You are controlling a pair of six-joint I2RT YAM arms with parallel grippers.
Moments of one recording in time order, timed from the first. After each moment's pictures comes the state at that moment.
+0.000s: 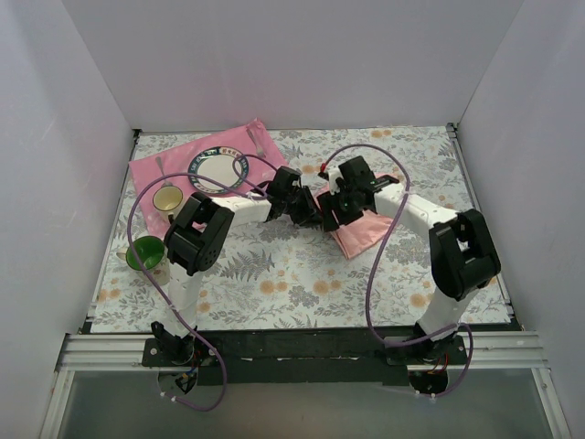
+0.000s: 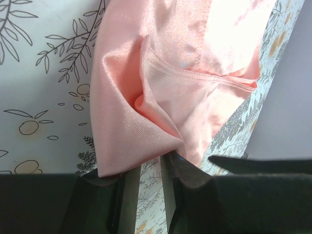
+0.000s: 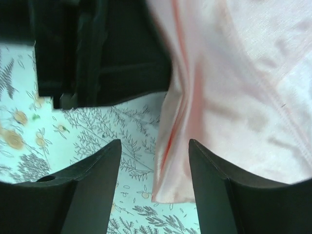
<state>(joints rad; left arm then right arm) -0.61 2.12 1.36 0.00 0.36 -0.97 0.47 1.78 1.28 -0.55 -0.32 -0.01</state>
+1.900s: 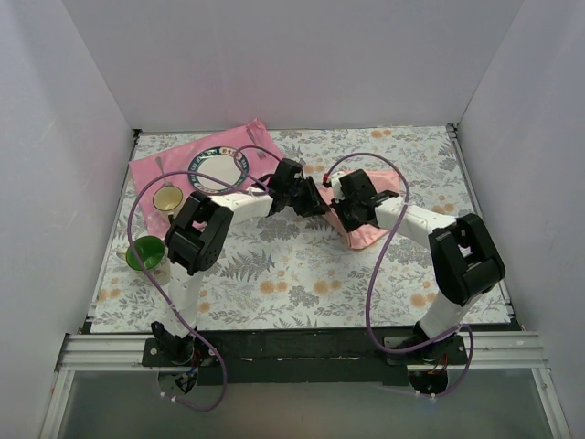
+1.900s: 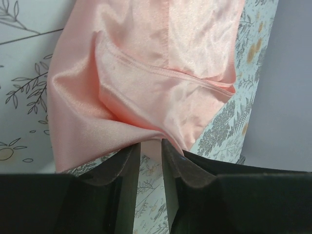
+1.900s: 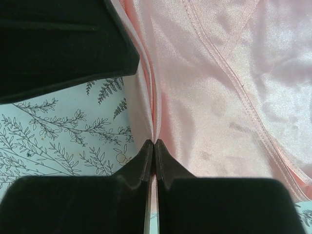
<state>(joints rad) -0.61 2.12 1.42 0.00 0.35 -0.94 0.54 1.69 1.06 -0.34 0.03 -0.11</state>
